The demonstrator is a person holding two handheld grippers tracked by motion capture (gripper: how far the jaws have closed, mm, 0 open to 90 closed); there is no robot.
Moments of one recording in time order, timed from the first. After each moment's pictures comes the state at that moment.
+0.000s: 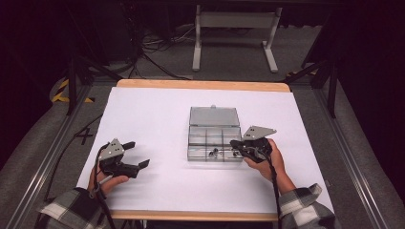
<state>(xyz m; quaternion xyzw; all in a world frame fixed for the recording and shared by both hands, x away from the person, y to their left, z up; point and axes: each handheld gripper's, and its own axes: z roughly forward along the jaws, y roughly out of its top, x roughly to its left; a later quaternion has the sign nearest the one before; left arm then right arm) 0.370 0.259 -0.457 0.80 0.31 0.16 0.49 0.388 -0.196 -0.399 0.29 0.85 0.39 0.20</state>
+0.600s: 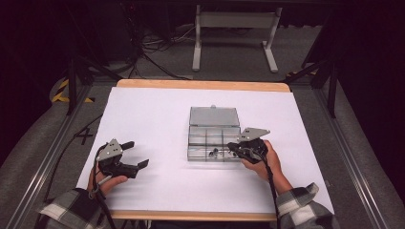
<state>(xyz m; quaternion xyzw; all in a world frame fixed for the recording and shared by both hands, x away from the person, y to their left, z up) 0.369 0.261 -0.457 0.79 0.31 0.16 0.50 0.393 -0.189 -0.411 0.29 0.86 0.37 0.19</state>
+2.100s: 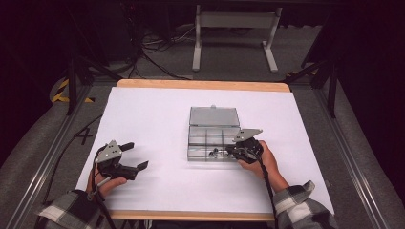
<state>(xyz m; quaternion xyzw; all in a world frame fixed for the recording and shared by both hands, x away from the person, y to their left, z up) 0.364 0.262 -0.457 0.79 0.30 0.16 0.51 0.402 -0.182 -0.425 0.30 0.88 0.34 0.17</state>
